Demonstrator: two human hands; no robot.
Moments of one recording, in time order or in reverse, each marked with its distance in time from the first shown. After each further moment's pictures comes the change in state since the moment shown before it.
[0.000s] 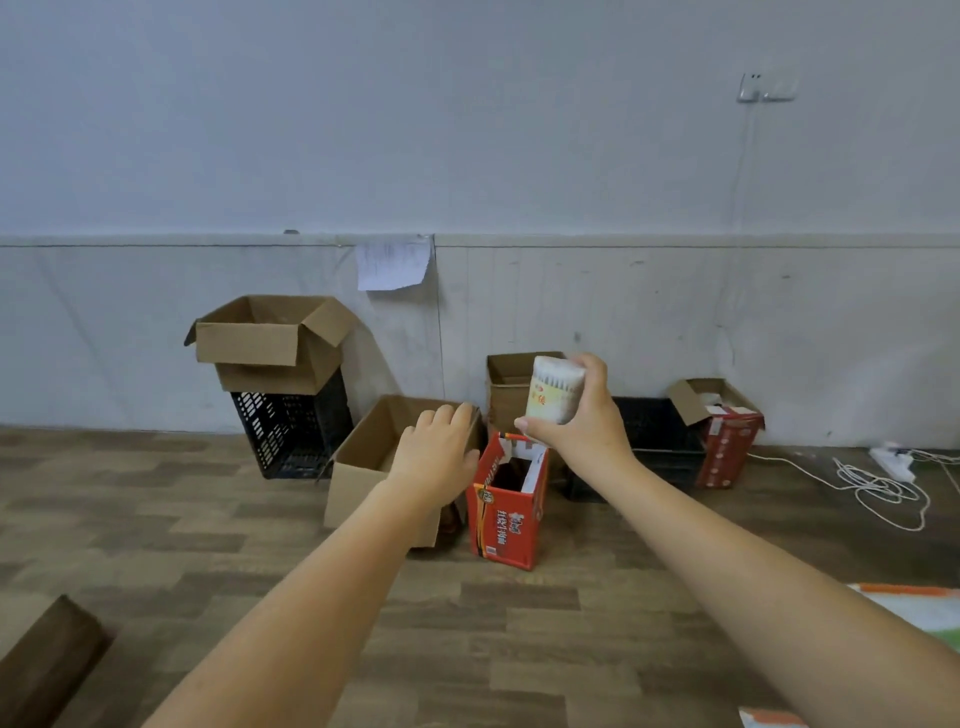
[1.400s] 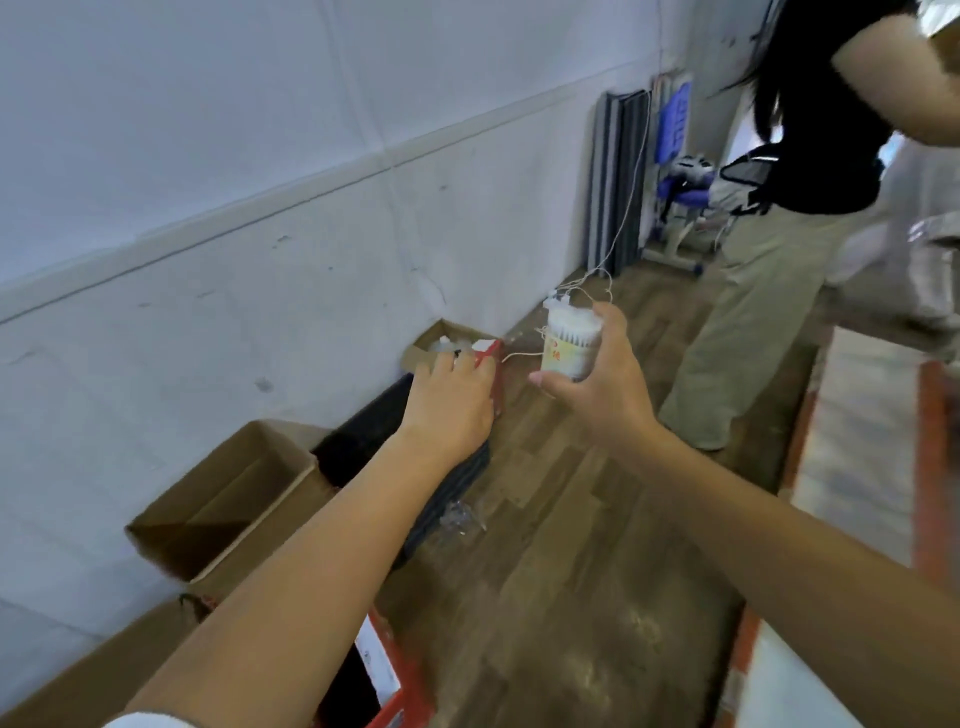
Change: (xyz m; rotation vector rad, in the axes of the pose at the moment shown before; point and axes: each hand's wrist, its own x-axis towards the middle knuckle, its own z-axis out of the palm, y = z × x) left_hand 0.560 0.222 0.191 0.083 -0.057 1.093; right_hand 0.366 0.270 -0.120 -0.328 0.831 0.489
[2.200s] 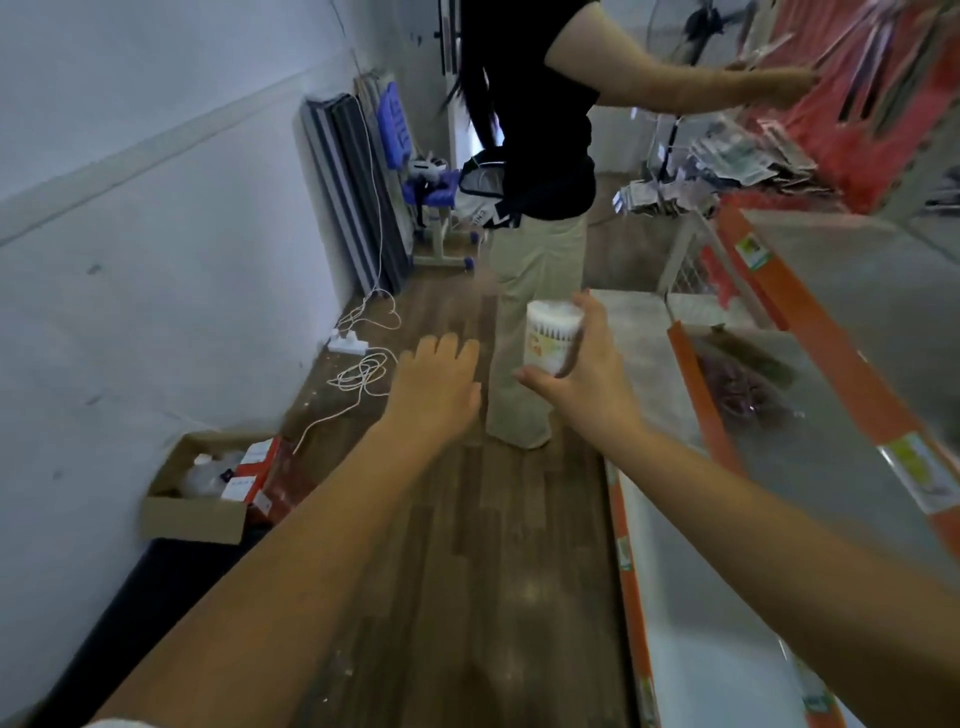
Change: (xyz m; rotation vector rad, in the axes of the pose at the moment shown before) left_hand 0.312 0.179 0.026 -0.269 0.065 0.496; right_hand 0.183 0.152 -0.162 -0.256 0.427 0.152
